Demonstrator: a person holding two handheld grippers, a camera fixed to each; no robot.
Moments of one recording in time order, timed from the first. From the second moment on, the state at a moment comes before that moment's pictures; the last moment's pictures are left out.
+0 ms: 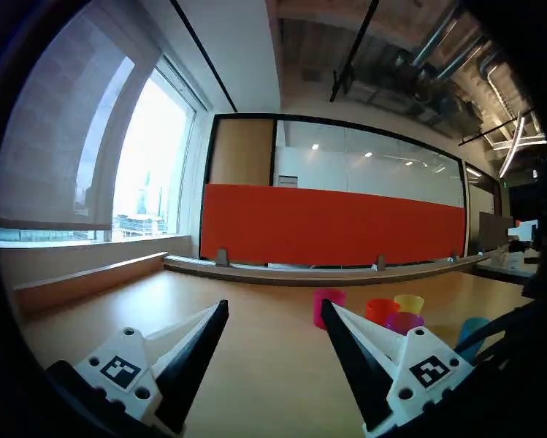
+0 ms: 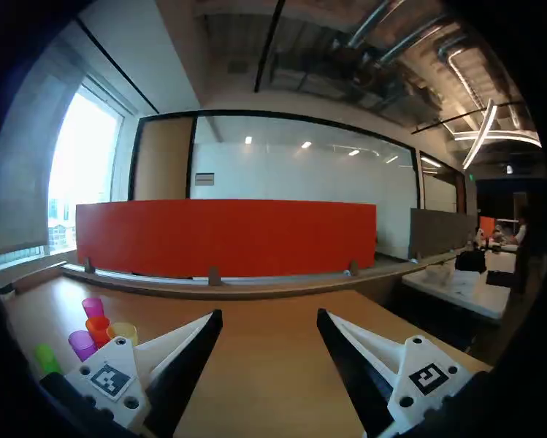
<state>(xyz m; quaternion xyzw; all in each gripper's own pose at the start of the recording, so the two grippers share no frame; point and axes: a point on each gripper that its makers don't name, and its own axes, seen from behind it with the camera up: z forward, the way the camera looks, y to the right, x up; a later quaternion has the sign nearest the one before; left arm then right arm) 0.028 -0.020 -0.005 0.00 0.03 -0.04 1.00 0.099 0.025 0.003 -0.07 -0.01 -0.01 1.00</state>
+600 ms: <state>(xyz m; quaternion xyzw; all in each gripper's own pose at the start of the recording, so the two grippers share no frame) 0.010 -0.001 -0.003 -0.01 0.01 -0.02 1.00 0.108 0.027 0.000 -0.07 -0.01 0.00 1.00</state>
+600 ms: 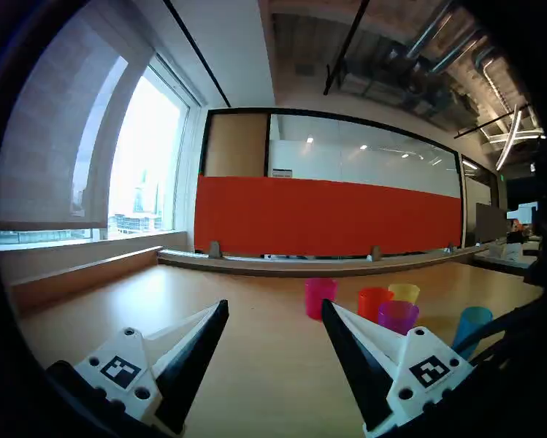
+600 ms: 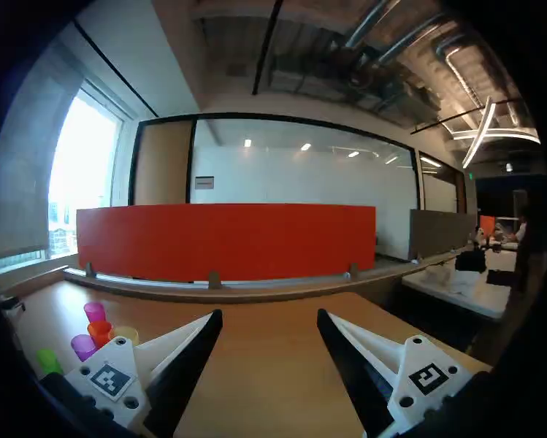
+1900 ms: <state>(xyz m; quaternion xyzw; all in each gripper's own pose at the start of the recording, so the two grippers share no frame) 0.001 0.006 0.000 -0.01 0.00 0.00 1.00 0.091 0.033 -0.012 -0.05 0.02 -0.02 1.00</state>
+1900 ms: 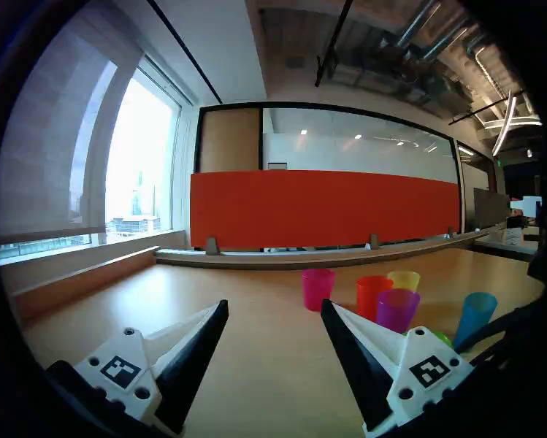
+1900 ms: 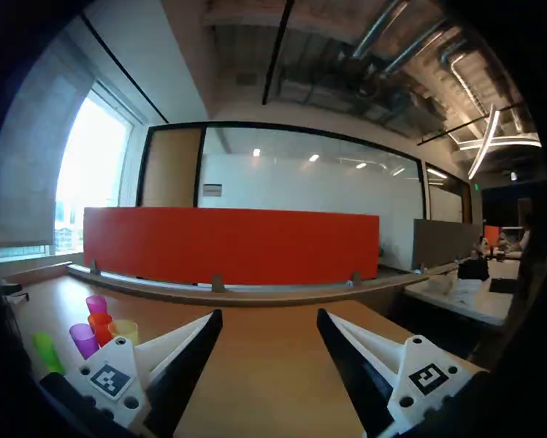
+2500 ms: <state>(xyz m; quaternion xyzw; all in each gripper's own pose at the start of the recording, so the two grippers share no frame) 0.001 0.006 0.000 -0.01 0.00 0.00 1.00 0.049 0.012 -0.006 -0.02 0.02 -0.01 1.00</state>
